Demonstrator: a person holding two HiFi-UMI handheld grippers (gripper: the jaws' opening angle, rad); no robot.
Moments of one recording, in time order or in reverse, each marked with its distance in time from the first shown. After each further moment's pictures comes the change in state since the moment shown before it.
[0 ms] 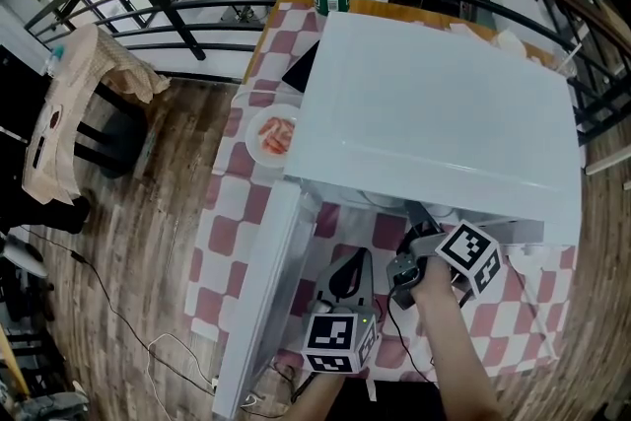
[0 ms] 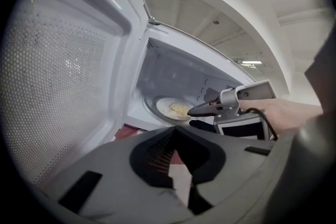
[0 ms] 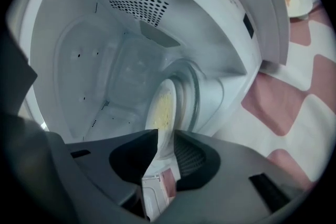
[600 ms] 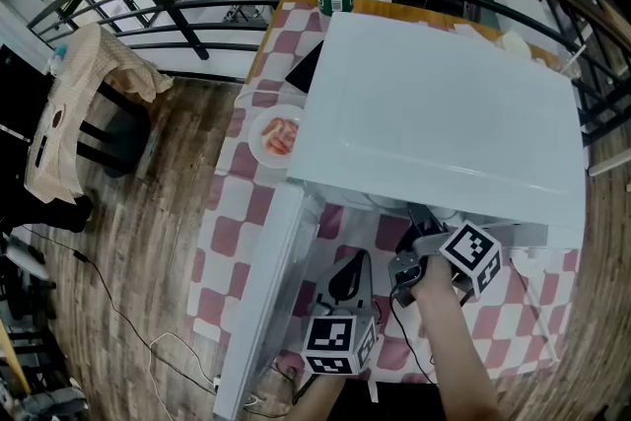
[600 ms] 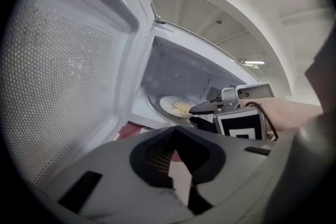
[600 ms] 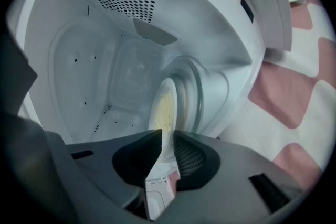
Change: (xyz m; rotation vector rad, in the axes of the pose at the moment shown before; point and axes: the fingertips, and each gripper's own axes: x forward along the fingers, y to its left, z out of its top) left arm -0.001 0.008 -0.006 -0.016 0.007 0.022; right arm 0.008 0.005 0.000 0.056 -0.007 0.057
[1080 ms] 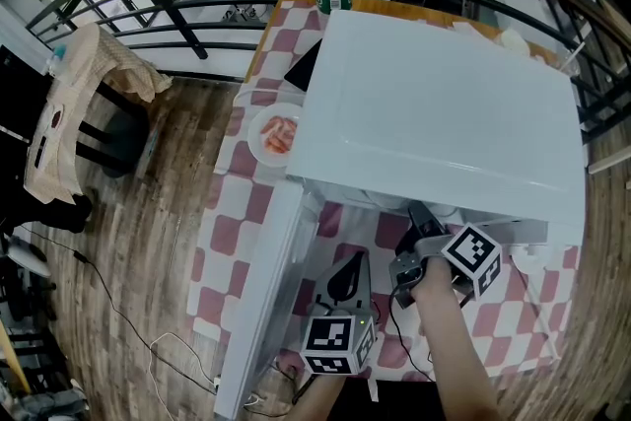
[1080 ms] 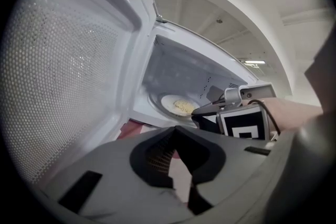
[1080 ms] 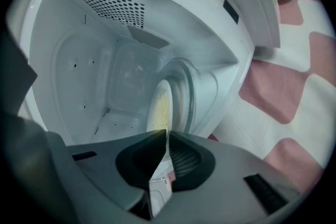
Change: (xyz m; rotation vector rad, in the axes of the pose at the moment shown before) left arm -0.003 0.001 -0.005 -0.003 0.009 0.004; right arm -0.007 -0.007 0.000 0.036 -0.018 -0.006
